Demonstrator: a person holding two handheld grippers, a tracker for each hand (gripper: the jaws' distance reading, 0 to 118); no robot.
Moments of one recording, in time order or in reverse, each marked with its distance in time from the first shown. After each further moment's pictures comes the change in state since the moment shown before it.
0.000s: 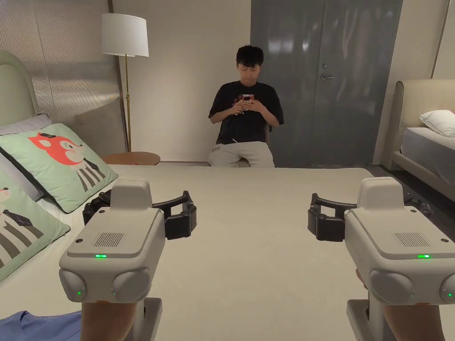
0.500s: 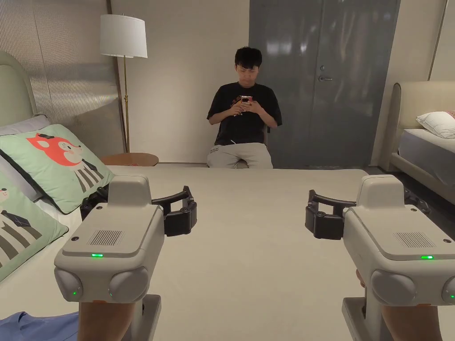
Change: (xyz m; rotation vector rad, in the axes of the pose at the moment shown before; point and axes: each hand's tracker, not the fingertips) left arm 0.002 0.009 0.009 0.033 -0.014 -0.003; right arm 0.000 0.006 0.007 0.031 0.021 -0.027
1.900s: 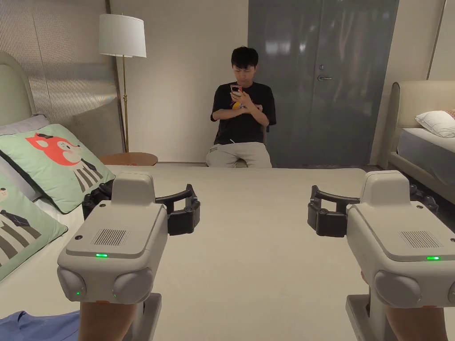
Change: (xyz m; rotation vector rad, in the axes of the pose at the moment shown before) left arm 0.007 0.003 0.005 0.017 -0.003 -0.032; right arm 0.001 0.008 0.011 0.029 -0.021 0.020
